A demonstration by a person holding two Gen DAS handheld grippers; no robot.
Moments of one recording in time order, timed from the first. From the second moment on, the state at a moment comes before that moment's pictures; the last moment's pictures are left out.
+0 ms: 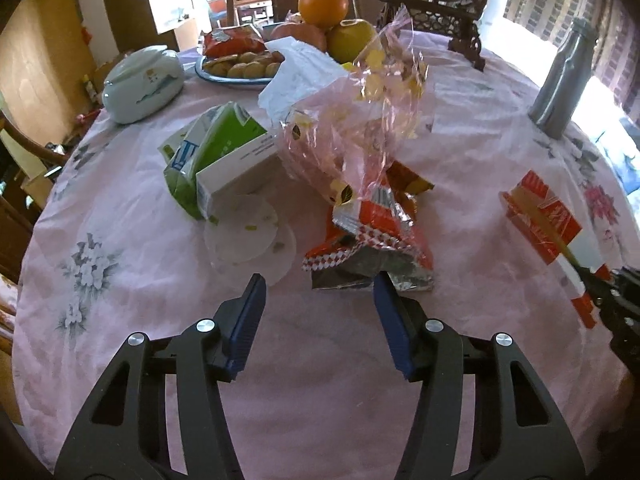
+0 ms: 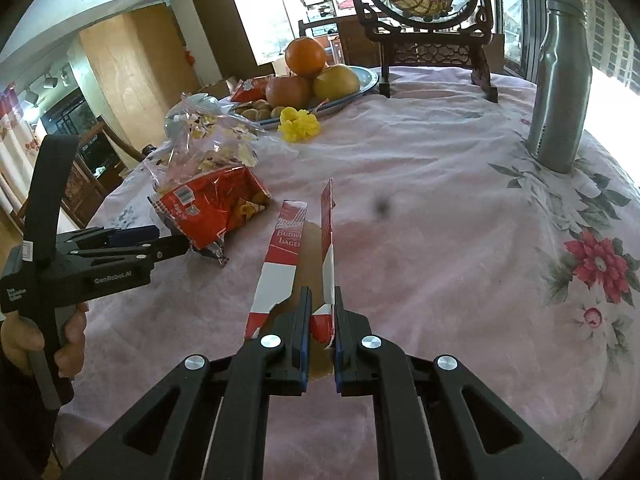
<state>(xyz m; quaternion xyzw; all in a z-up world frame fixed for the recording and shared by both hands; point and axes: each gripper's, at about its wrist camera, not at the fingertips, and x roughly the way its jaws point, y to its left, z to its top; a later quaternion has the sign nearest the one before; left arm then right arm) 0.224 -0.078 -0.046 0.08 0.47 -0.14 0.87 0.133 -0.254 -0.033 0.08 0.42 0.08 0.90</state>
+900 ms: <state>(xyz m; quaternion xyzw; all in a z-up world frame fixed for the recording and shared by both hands) 0.227 -0.095 -0.035 0.11 0.43 -0.16 0.88 0.133 -0.258 -0.034 0.08 0.42 0.08 0.90</state>
